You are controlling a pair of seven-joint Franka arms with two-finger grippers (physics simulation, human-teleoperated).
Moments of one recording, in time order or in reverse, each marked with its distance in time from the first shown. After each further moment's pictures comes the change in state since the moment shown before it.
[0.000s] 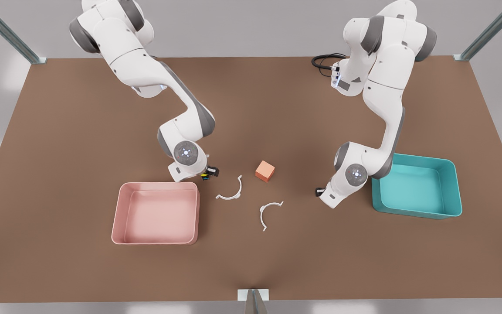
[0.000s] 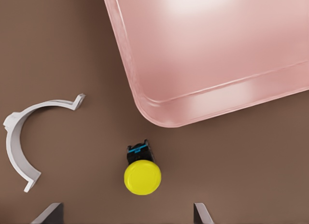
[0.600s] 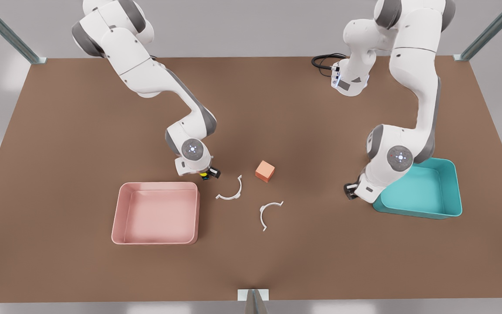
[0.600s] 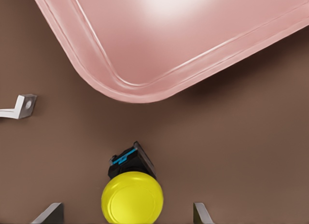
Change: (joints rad) left arm 0.155 -0.255 0.003 -0.011 0.006 -0.193 0.000; right arm 0.002 0.017 0.019 -0.201 -0.053 0.256 0.250
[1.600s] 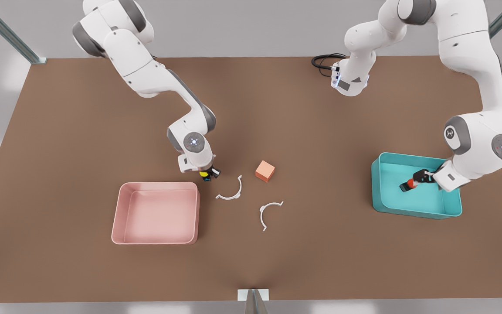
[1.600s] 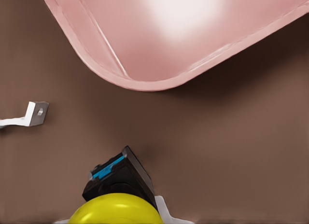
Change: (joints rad) left arm 0.324 -0.090 -0.022 0.040 -0.008 -0.089 0.740; right arm 0.002 -0.018 0.012 -0.066 -0.064 0.167 0.104
